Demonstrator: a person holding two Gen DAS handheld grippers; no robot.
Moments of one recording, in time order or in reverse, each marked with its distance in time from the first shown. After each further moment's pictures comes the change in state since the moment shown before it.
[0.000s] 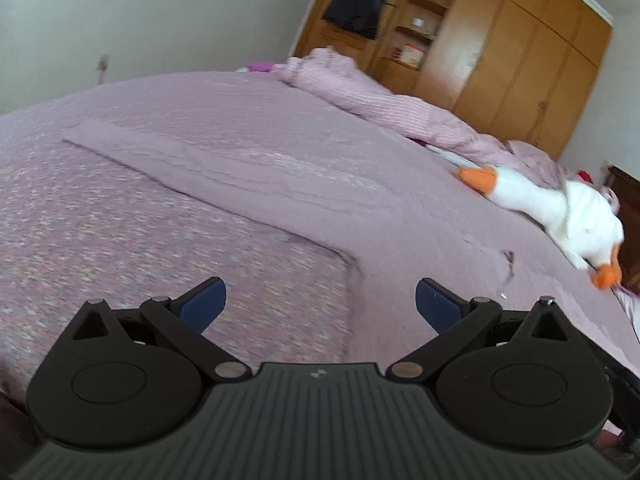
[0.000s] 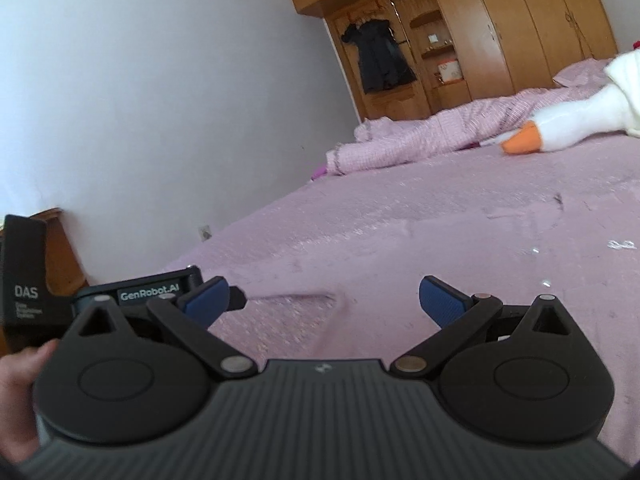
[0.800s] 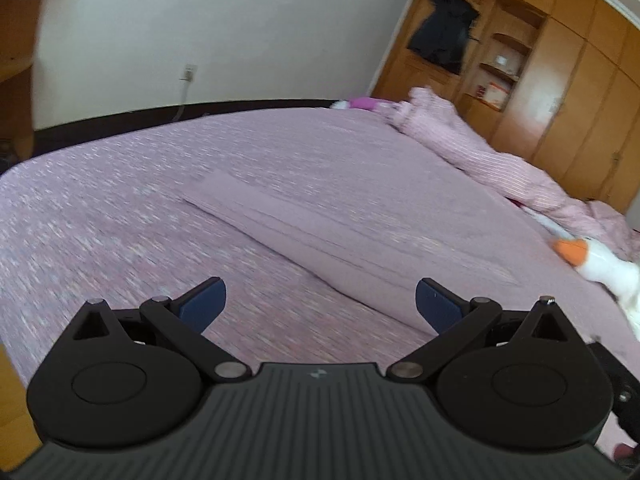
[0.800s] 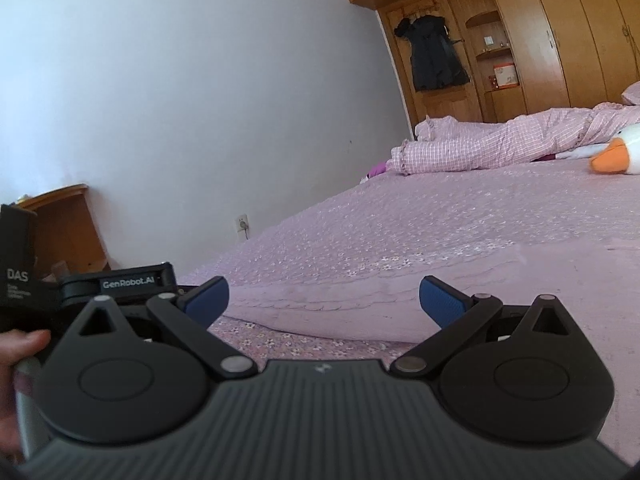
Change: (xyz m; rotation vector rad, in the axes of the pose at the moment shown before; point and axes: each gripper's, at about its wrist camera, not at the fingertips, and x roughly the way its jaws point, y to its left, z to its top) left arm 0.017 0.142 0.094 -0.115 -0.075 0.199; right arm 0.107 0.087 0.010 -0.078 0.034 0.097
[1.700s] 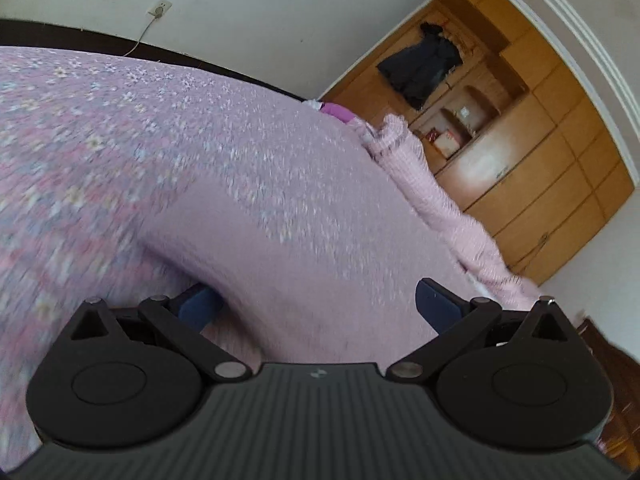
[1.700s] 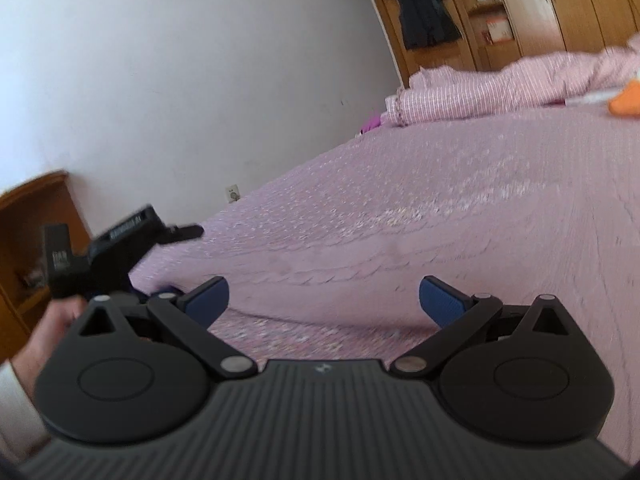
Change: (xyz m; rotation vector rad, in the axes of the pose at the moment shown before) left arm 0.174 0.118 0.045 -0.297 0.018 -0.342; right arm 0.083 -0.008 -0.032 0.043 0.093 -0.012
